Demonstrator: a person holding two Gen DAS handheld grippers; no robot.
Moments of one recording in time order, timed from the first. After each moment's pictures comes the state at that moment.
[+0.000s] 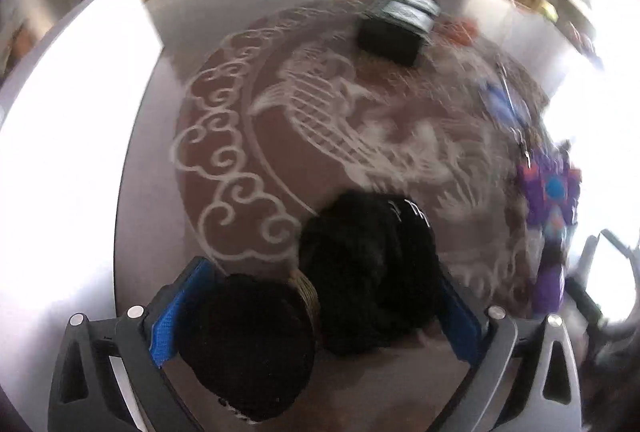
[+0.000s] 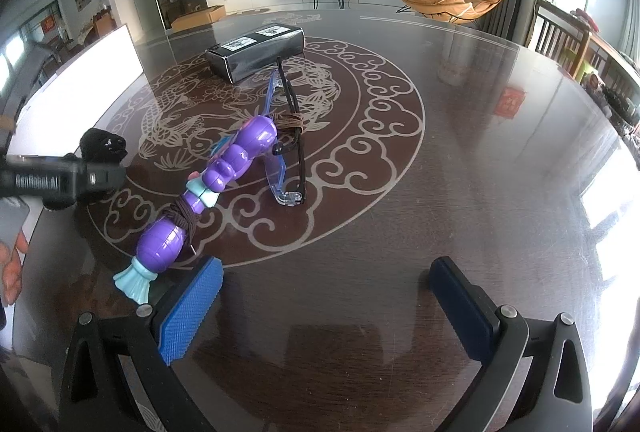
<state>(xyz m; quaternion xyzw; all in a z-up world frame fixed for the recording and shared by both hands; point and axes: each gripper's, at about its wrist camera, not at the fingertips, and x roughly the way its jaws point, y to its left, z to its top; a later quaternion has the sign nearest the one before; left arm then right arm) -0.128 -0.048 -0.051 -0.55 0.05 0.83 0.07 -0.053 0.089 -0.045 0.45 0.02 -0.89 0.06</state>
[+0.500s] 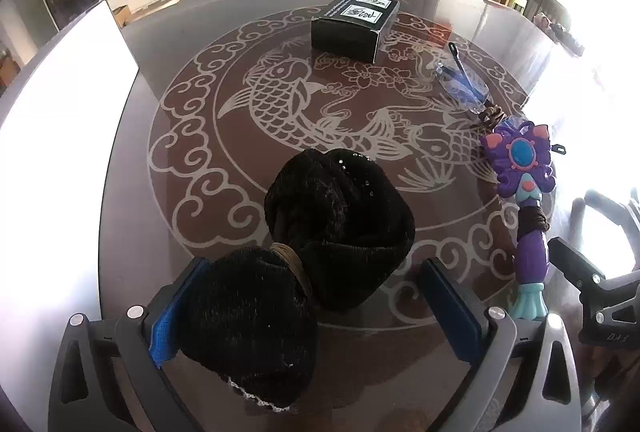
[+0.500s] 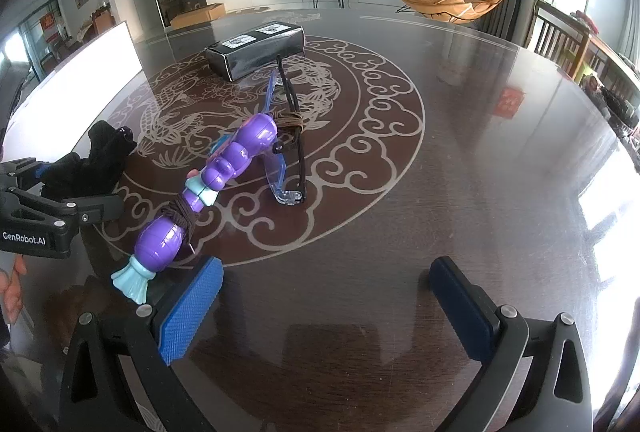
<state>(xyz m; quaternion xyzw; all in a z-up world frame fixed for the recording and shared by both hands) -0.093 -0.043 -0.050 -0.52 0.06 0.85 0.09 -0.054 0.084 -0.046 0.45 0.03 -0.89 0.06</state>
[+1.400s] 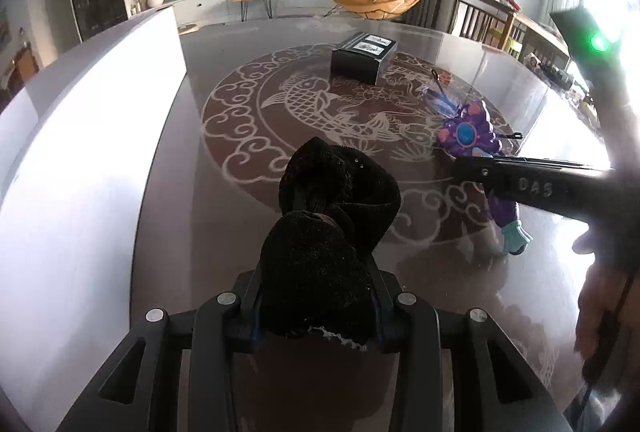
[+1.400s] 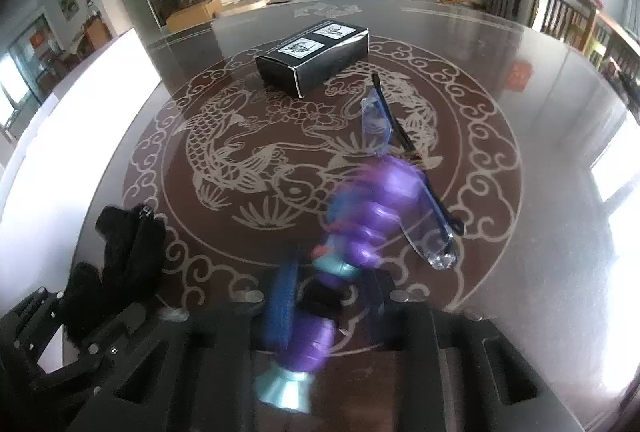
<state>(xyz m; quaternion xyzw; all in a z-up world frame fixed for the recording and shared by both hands) -0.049 -0.078 -0.035 -0.44 0.01 0.89 0.08 -0.098 -0.013 -0.037 0.49 -0.03 -0.87 0.08</state>
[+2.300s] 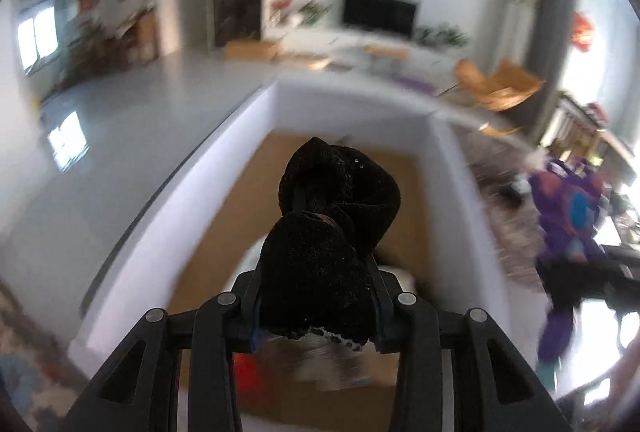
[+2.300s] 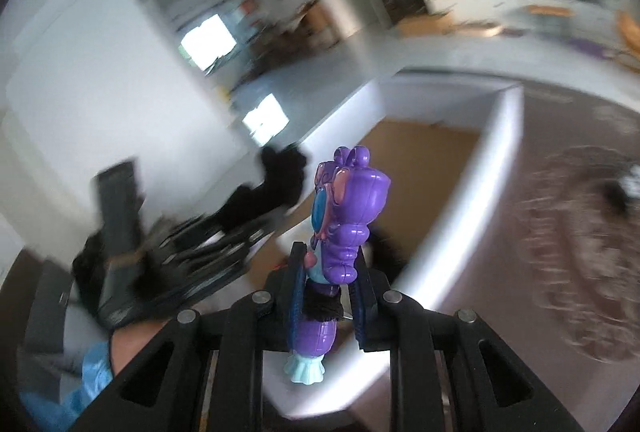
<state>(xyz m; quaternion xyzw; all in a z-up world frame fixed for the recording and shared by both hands) 0.036 -0.333 0.072 -0.38 -0.09 0.91 -0.12 0.022 -0.247 0.108 0.44 -0.02 -0.76 0.48</state>
